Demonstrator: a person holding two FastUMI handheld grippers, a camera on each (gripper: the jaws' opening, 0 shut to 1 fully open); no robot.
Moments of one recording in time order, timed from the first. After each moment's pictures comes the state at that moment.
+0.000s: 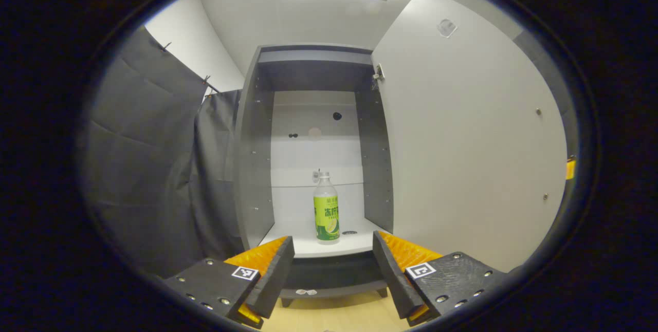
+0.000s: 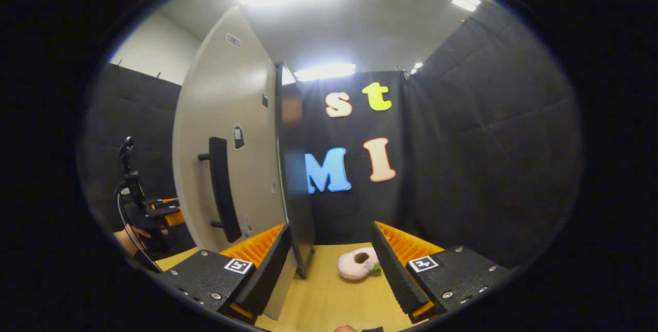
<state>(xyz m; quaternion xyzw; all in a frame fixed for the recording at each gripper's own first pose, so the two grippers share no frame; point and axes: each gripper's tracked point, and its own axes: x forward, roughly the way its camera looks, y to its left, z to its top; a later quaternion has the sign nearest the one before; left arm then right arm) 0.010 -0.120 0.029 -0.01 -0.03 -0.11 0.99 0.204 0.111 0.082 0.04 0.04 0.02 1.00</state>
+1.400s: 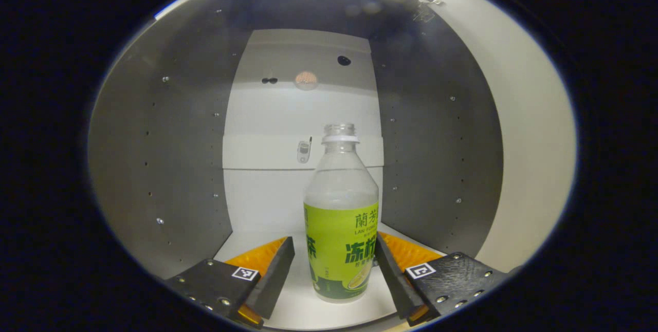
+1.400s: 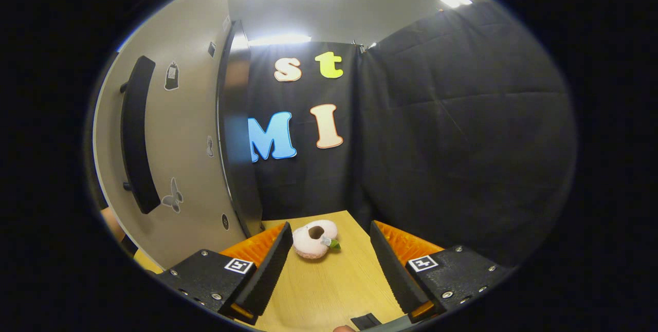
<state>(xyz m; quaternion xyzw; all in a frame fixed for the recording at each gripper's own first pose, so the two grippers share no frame) 0.268 -0.164 -0.055 -0.03 0.03 -0.17 0.98 0.217 0.093 0.018 0.03 0.13 -0.11 0.99</state>
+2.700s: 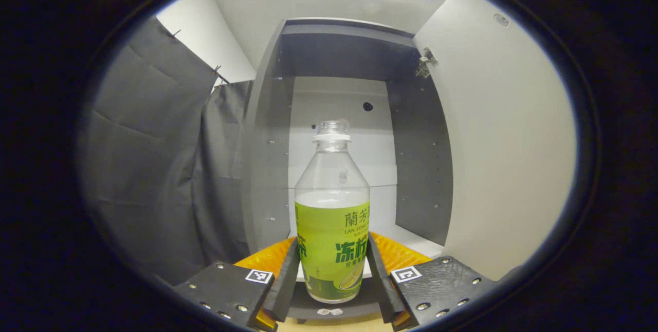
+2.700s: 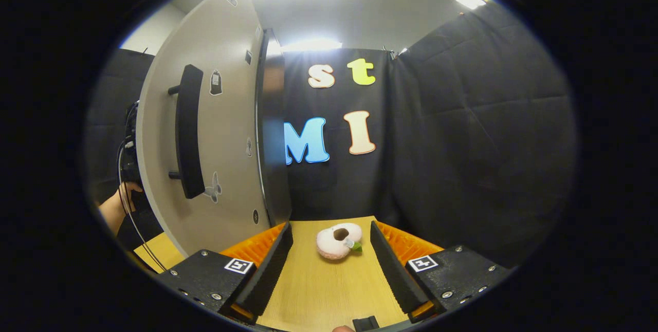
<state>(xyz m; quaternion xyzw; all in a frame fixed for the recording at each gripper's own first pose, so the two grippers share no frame) 0.087 -0.061 0.004 -0.02 -0.02 -0.07 1.00 0.193 0.118 0.026 0.03 0.11 0.01 0.99</state>
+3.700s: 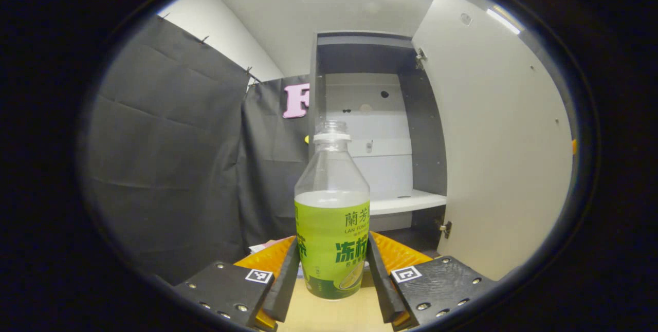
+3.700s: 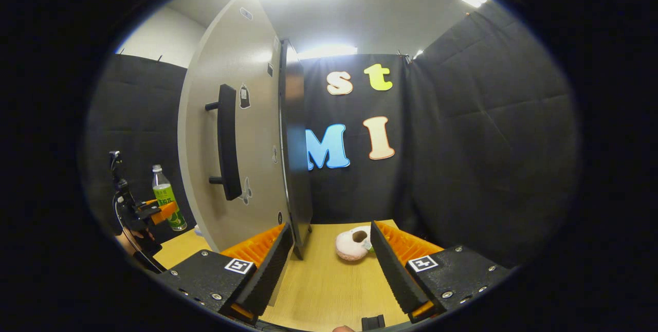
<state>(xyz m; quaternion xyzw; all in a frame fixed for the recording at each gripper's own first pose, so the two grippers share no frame) -0.083 0.003 -0.094 0.00 0.00 0.01 1.00 0.171 0.134 0.047 0.03 0.08 0.06 0.99</state>
